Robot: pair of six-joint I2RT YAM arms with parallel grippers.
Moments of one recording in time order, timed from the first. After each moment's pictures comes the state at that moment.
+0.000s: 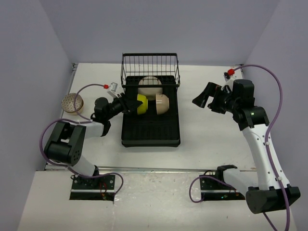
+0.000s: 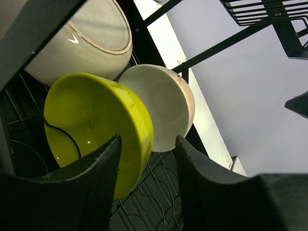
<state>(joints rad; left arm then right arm) -0.23 1.57 0.56 0.93 0.59 -0.83 0.12 1.04 1.20 -0.75 -0.36 0.48</state>
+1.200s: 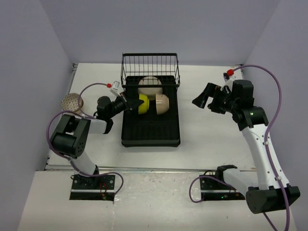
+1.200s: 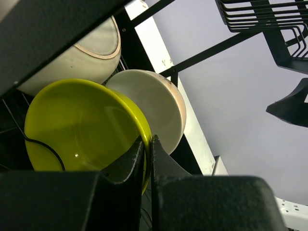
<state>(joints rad) -0.25 1.69 0.61 1.03 0.62 -0.92 0.12 1.04 1.19 -0.74 -0.36 0.46</state>
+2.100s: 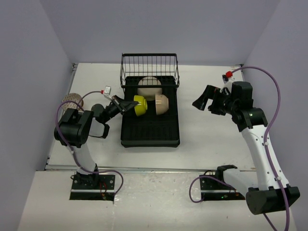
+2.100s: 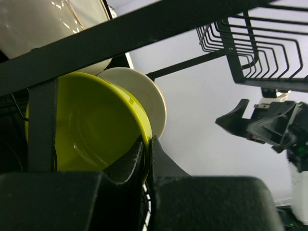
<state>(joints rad) -0.15 1.84 0.50 1.44 0.72 -1.26 0.12 1.03 1.16 -0.75 -0.35 0.43</state>
